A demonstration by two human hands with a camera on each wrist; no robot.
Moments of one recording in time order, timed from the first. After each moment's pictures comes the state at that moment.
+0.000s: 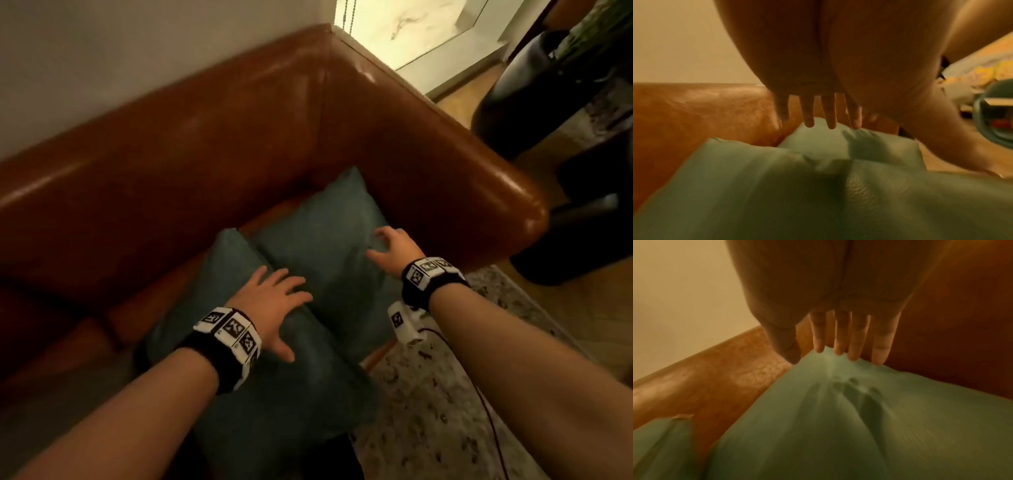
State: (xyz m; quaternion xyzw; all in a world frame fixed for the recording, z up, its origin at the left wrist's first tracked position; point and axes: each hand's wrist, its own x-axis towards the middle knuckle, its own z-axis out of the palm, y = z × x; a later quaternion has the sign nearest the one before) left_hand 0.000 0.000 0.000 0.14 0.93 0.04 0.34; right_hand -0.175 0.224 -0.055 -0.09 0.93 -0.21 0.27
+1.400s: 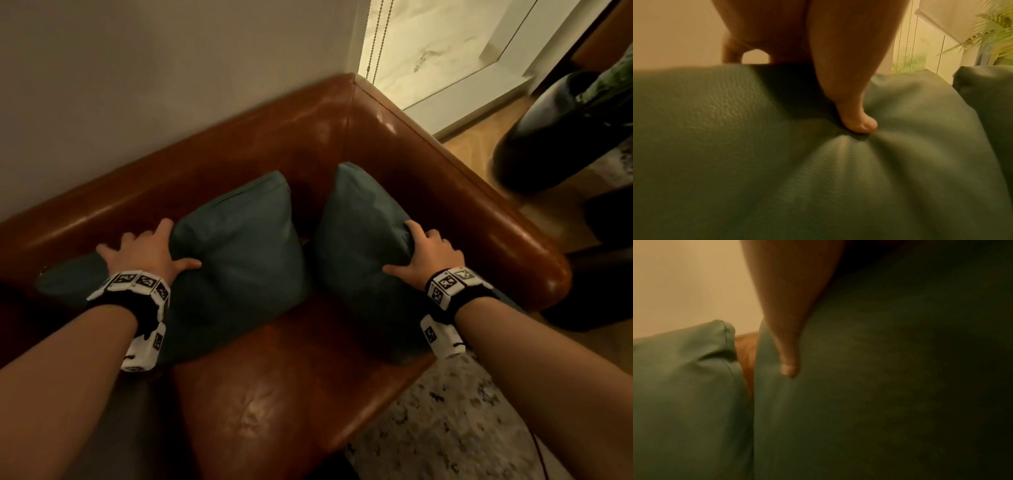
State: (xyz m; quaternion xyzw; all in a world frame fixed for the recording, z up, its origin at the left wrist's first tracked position) left_hand -0.049 -0.190 0.040 -0.38 0.91 0.03 0.19; right_hand -0.241 0.206 0.007 -0.12 0.97 0.00 0.22
